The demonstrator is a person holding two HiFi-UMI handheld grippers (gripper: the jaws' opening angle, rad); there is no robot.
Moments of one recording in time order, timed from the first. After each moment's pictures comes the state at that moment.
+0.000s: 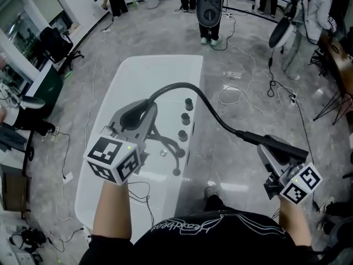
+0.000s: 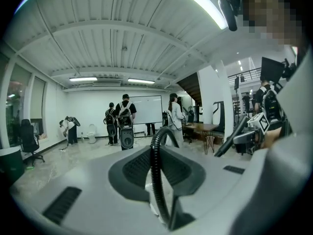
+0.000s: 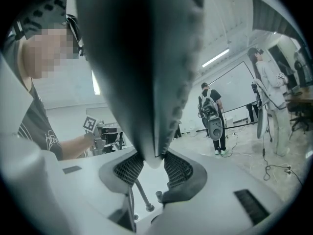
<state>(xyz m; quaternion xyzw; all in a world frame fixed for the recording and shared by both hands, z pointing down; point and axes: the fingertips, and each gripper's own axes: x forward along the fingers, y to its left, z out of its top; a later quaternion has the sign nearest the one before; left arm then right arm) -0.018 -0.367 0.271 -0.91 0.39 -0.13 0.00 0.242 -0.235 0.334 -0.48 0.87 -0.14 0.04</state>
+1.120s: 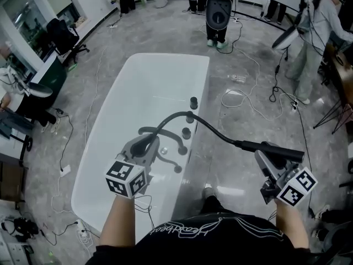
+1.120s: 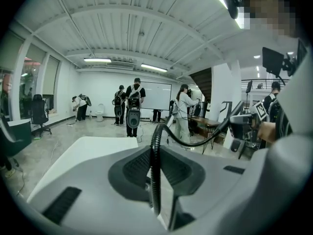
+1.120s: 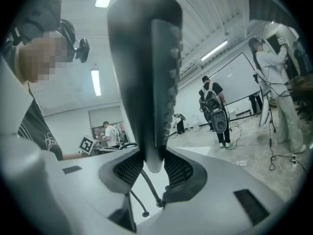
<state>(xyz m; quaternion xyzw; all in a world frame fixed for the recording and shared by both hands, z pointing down) -0.071 -0.312 0.390 -0.88 0.42 -0.17 -0.11 0.226 -0.227 0.351 -0.46 0.87 -0.17 0.04</state>
